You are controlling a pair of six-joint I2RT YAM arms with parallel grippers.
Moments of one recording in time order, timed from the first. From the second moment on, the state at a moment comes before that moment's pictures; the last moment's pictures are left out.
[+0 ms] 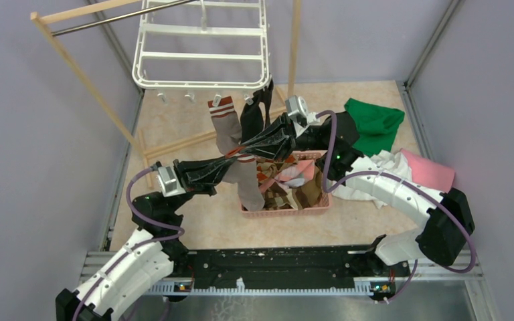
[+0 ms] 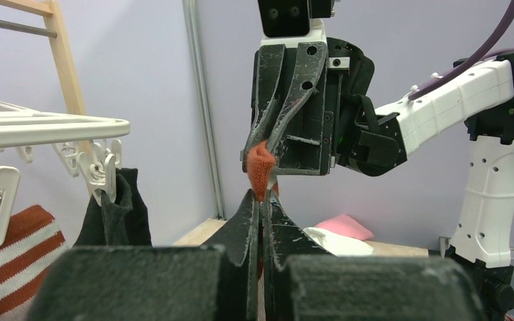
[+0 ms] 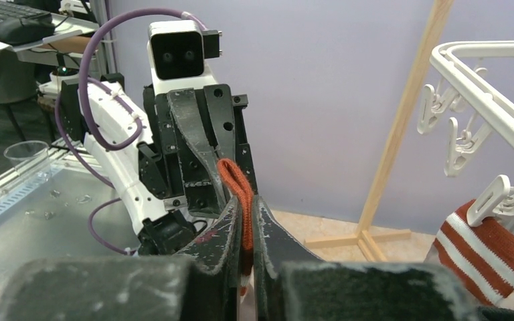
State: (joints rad) left arm -0.56 0.60 0.42 0.92 0.49 -0.27; right arm 0.80 1.37 1.11 0.78 -0.92 0.29
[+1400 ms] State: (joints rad) left arm -0.56 0.21 0.55 -0.16 0.04 0.08; right arm 0.91 1.58 1.34 0.62 -0.67 -0.04
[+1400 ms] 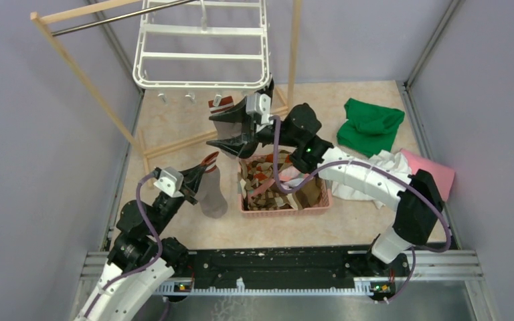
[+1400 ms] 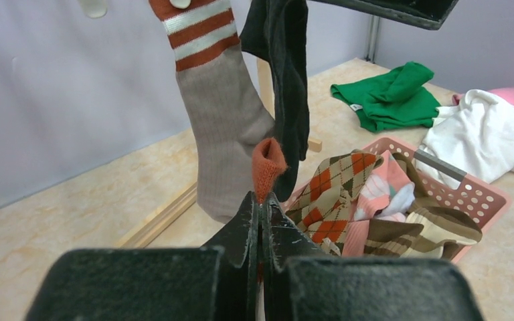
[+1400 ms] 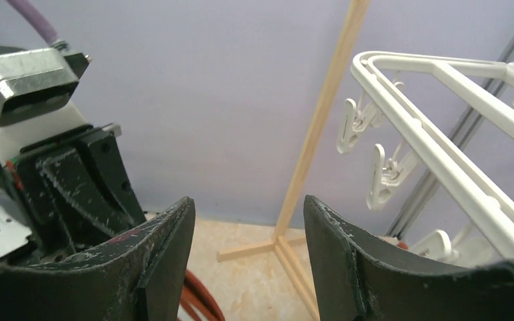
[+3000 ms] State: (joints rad) left arm -0.56 0.18 0.55 -0.18 -0.01 0.08; right arm 1.00 1.80 1.39 0.88 0.02 0.05
